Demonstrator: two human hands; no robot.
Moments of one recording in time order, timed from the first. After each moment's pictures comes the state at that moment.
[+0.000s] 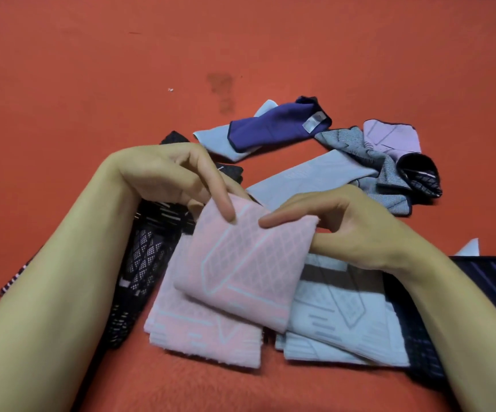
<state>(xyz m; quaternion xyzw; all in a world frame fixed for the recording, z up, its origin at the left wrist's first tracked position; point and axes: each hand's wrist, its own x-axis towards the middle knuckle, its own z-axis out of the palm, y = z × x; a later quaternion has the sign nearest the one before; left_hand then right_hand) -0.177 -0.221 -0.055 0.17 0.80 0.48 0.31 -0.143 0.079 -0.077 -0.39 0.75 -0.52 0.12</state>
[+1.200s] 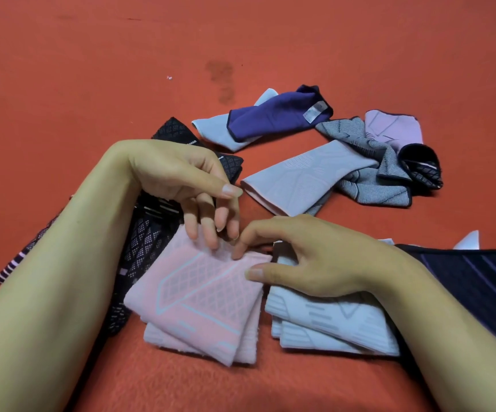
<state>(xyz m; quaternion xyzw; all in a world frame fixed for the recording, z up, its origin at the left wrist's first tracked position) -0.173 -0.207 -0.052 0.19 0.78 0.43 0.42 -0.124 0.056 -0.088 -0.44 0.83 -0.28 0.19</state>
